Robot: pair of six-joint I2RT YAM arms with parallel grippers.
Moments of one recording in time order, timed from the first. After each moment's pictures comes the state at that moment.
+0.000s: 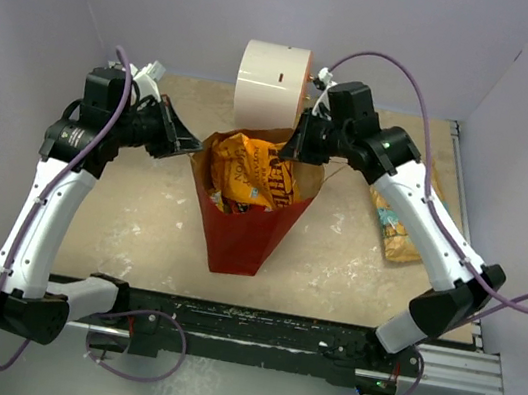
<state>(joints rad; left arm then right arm) -0.16 1.15 1.43 -0.86 0.51 -0.66 0.62 1.61 1.82 -0.90 -0.17 0.55</state>
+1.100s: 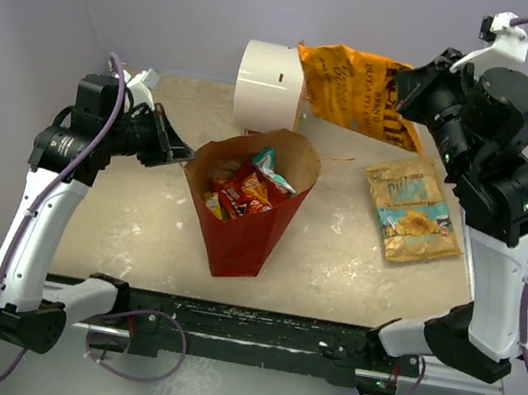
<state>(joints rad) -0.16 1.11 1.45 -0.96 0.47 -0.61 0.53 1.43 2.32 -0.96 0.38 0.36</state>
